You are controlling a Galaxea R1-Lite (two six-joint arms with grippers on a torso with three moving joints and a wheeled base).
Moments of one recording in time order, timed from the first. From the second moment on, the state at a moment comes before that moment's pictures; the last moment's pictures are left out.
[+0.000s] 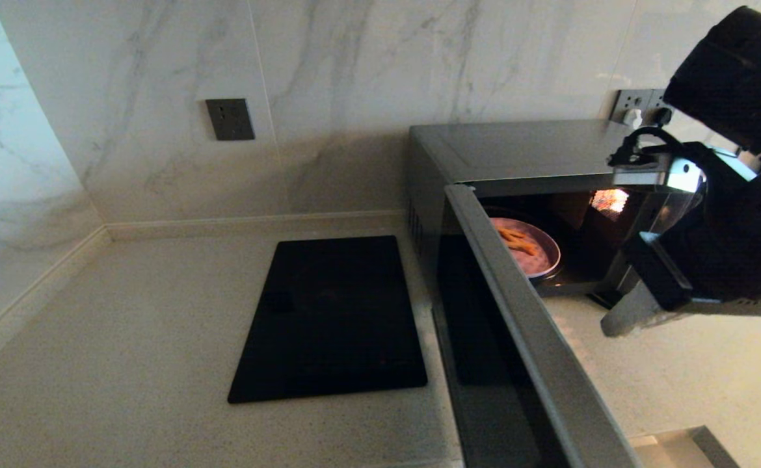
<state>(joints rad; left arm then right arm) 0.00 0.00 0.00 -0.01 0.03 -0.07 0.60 1.73 -2.00 1.41 0.07 0.51</state>
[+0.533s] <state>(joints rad) 0.00 0.00 0.00 -0.01 0.03 -0.07 0.77 1.76 -2.00 1.46 0.11 0.61</state>
